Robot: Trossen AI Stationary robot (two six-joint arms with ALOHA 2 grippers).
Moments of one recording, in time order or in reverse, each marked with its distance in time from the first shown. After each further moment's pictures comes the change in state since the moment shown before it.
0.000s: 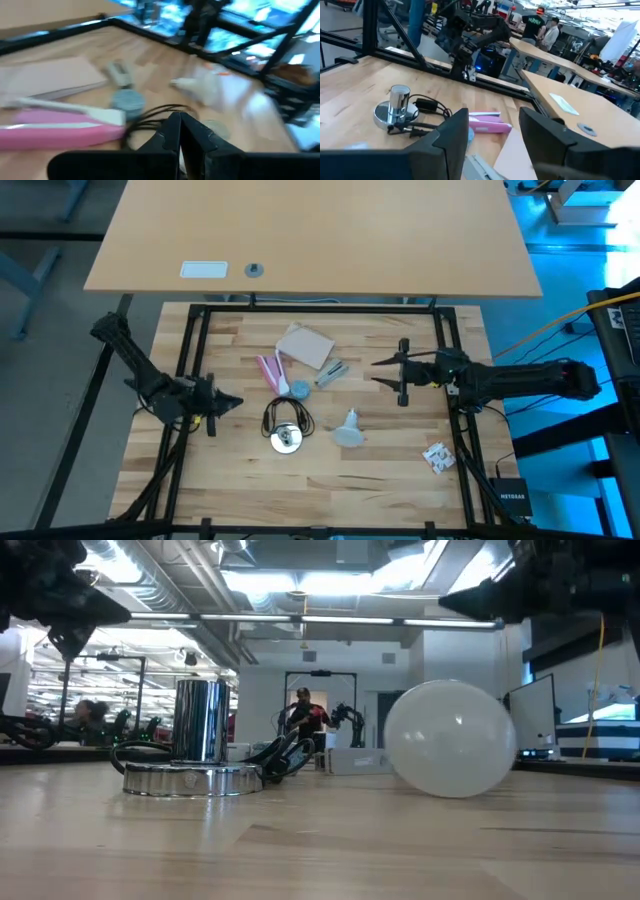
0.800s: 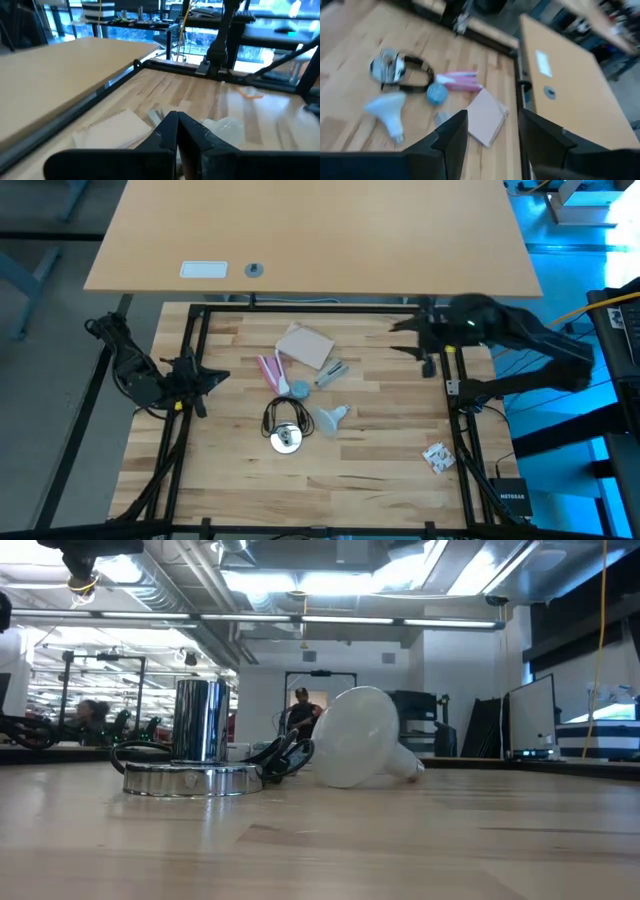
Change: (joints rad) left arm 0.000 0.000 0.360 -0.341 -0.185 0.230; right arm 0.000 0.240 1.116 -1.351 0.134 -0.172
